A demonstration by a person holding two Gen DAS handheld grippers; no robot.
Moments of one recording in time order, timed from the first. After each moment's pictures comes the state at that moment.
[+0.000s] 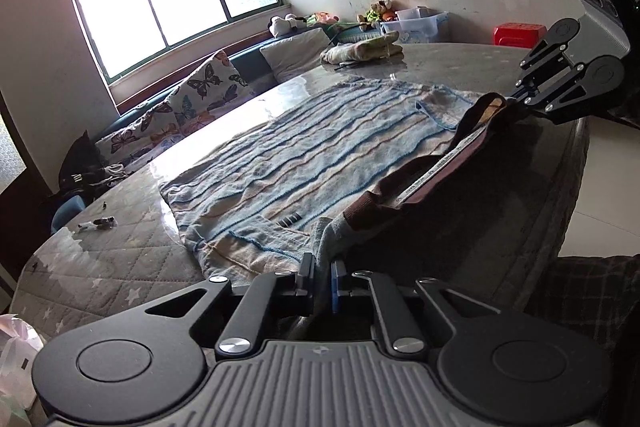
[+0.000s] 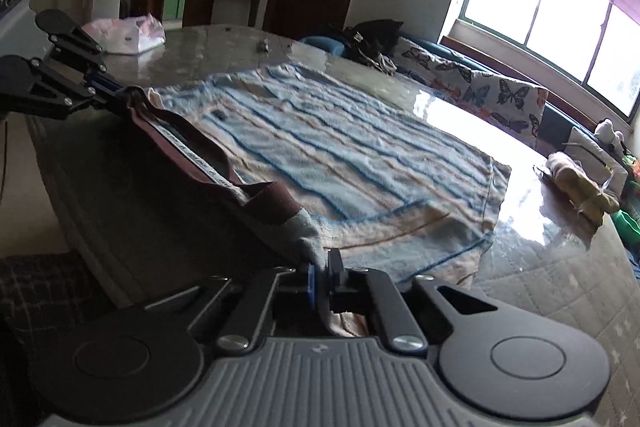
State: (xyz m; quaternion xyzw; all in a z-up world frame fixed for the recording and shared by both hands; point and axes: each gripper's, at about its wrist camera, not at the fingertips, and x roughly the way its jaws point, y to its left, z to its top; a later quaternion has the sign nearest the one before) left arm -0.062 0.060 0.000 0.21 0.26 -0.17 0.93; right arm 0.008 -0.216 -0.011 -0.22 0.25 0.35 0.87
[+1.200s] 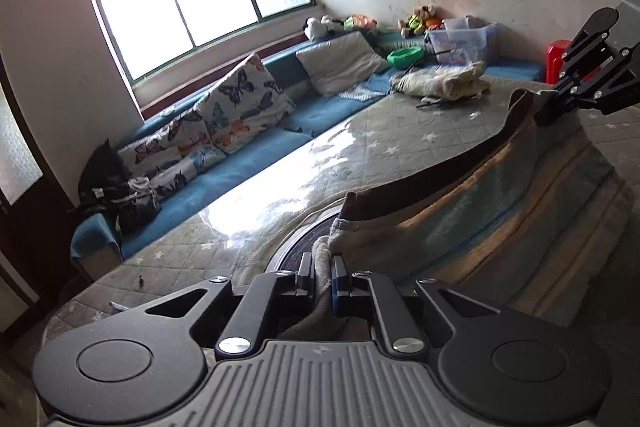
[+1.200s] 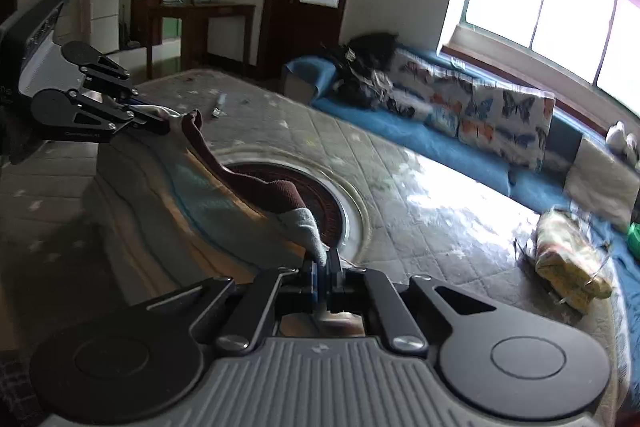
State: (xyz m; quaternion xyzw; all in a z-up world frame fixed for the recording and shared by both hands) left arm 0.144 0.076 0.061 0.20 0.27 -0.13 0.93; right arm 0.193 -0.188 0.083 -0.20 0.28 0.37 0.86
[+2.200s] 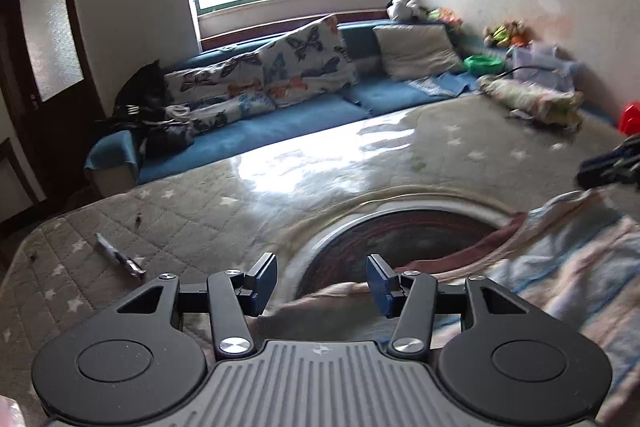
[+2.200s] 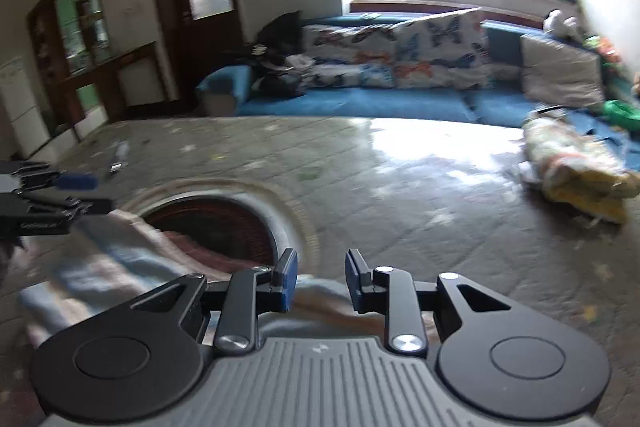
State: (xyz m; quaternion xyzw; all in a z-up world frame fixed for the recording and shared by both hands) left arm 0.200 0.096 0.032 0.08 0.30 -0.05 0.95; right arm 0.279 -0.181 0.025 -0.04 0.34 0.29 0.89
